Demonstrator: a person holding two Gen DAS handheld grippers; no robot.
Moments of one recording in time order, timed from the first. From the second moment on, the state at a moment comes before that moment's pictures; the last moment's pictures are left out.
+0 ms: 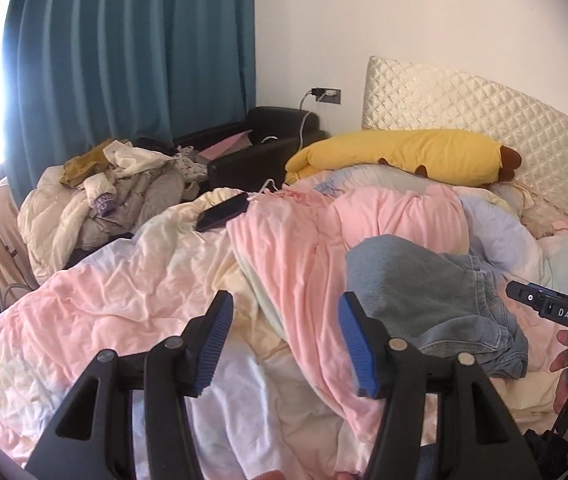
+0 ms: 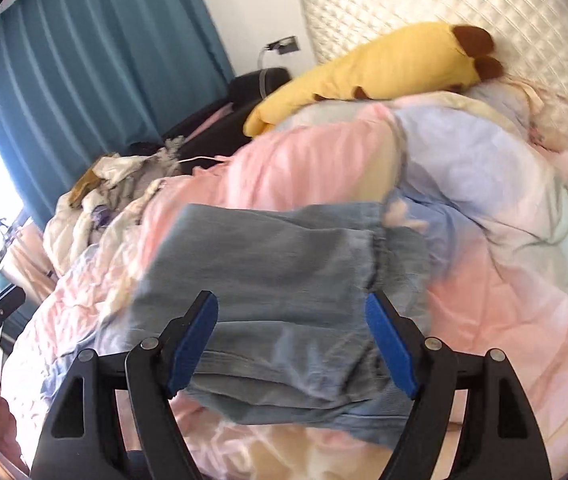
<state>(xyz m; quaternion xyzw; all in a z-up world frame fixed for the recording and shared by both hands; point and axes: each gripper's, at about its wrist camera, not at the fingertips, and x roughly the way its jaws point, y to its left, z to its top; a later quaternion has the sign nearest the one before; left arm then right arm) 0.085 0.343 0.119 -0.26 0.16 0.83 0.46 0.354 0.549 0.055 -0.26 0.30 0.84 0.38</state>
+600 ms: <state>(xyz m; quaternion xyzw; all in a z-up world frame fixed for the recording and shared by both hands) 0.047 0.143 0.174 -0.24 0.10 0.92 0.29 0.216 0.408 0.132 -0.24 0.18 0.92 0.23</state>
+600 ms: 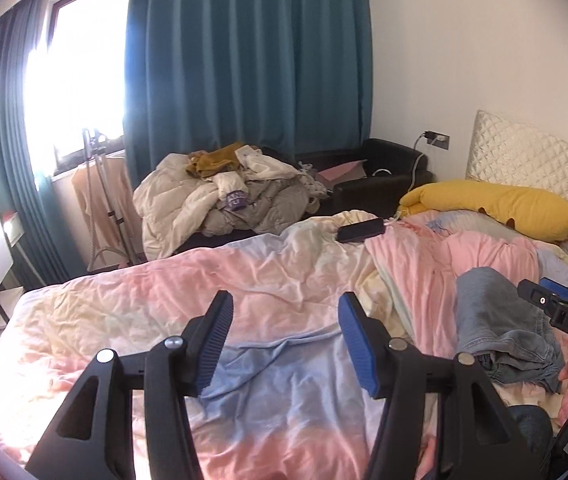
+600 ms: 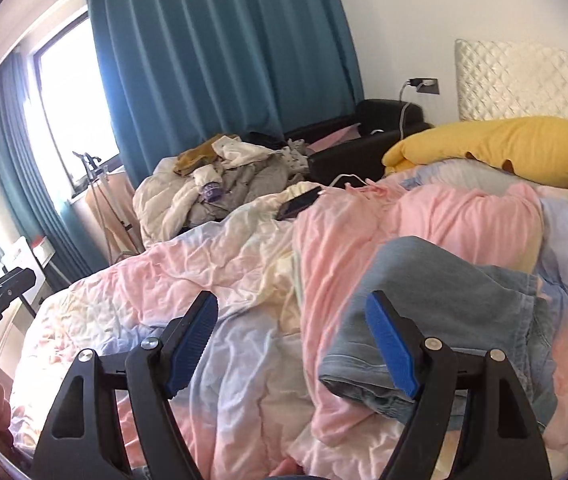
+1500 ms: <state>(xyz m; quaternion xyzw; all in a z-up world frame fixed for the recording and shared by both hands) 0.004 -0.013 0.094 -0.25 0.03 0.96 0.09 0.059 0.240 0.102 -0.22 0.03 0.97 0.09</state>
